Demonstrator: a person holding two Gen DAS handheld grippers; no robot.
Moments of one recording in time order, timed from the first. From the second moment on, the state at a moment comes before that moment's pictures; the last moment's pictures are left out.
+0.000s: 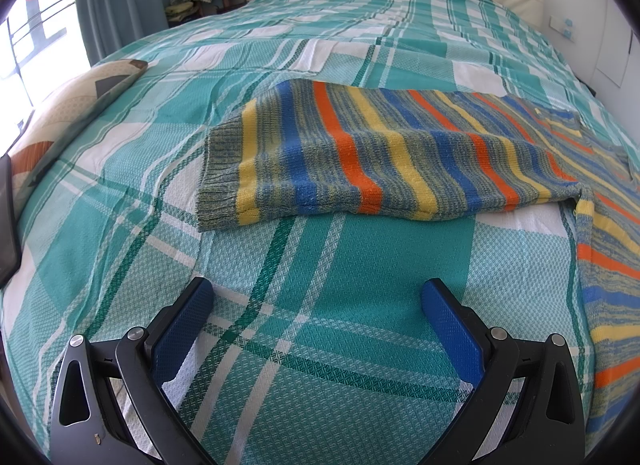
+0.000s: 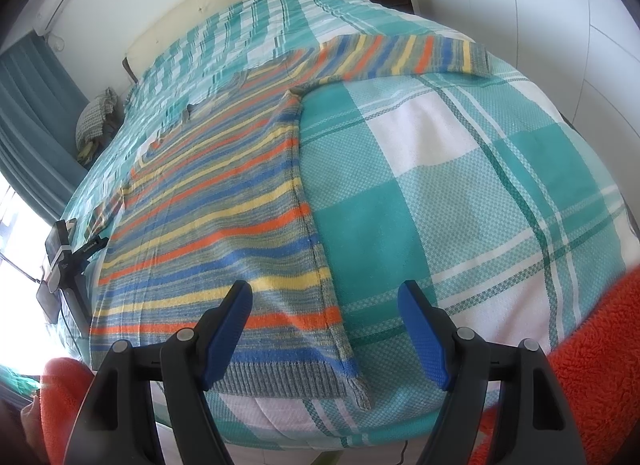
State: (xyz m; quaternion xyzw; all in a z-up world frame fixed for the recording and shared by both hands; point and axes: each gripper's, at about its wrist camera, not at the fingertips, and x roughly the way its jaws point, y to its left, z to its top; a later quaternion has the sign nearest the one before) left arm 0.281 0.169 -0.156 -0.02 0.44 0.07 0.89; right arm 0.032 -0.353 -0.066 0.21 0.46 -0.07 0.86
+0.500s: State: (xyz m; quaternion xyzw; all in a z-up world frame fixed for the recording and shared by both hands) left arm 0.282 0.169 -0.155 -0.02 0.44 0.07 0.89; right arm 0.032 -0.353 -0.064 0.21 0.46 -0.07 0.86
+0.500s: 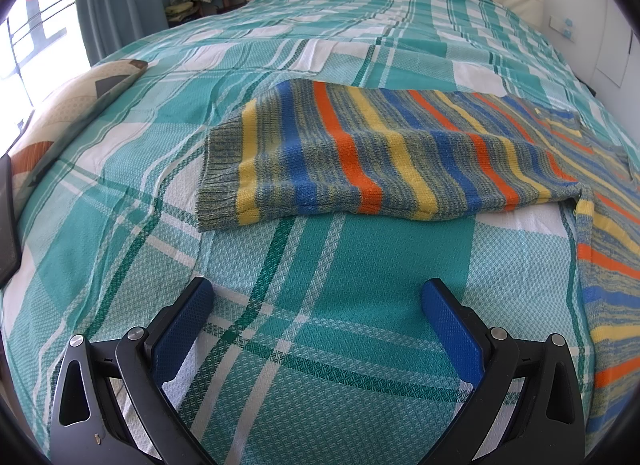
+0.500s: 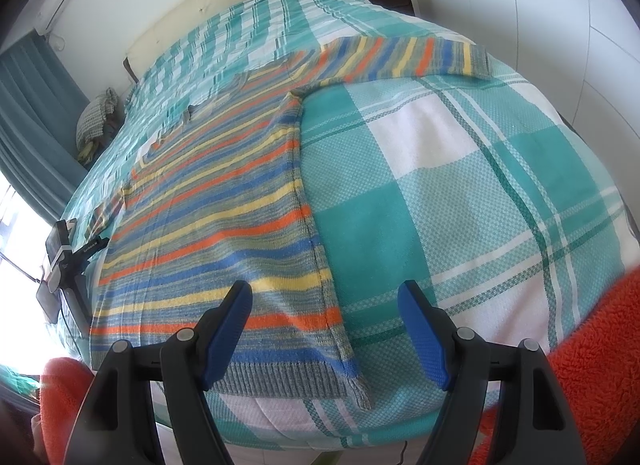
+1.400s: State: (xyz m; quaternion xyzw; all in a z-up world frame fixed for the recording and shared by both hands) left arm 0.282 0.169 -0.155 -0.02 0.44 0.07 0.89; right arm 0.031 -0.353 -0.063 0.22 0.45 -0.07 0.86
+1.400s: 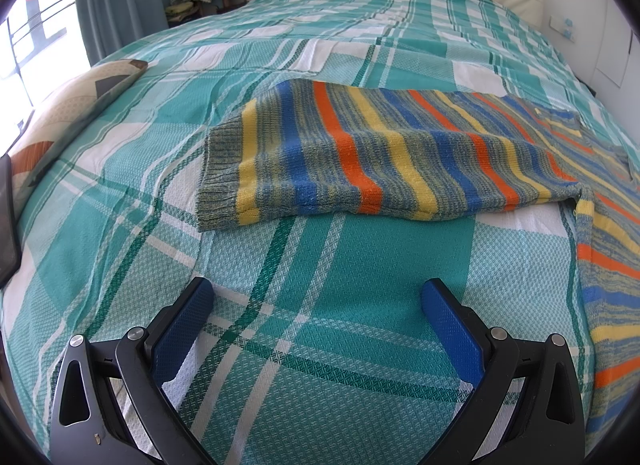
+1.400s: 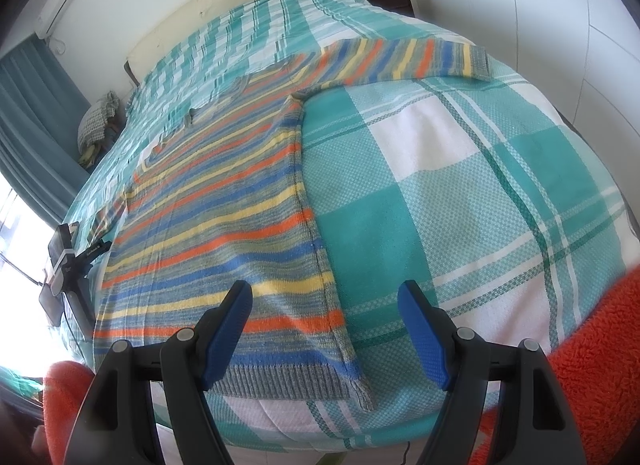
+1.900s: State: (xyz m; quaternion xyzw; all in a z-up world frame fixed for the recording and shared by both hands) left arm 0.281 0.167 -0.155 -0.02 0.44 0.08 0.89; right arm 0.021 -0.363 -0.057 0.23 0.44 -0.08 0.87
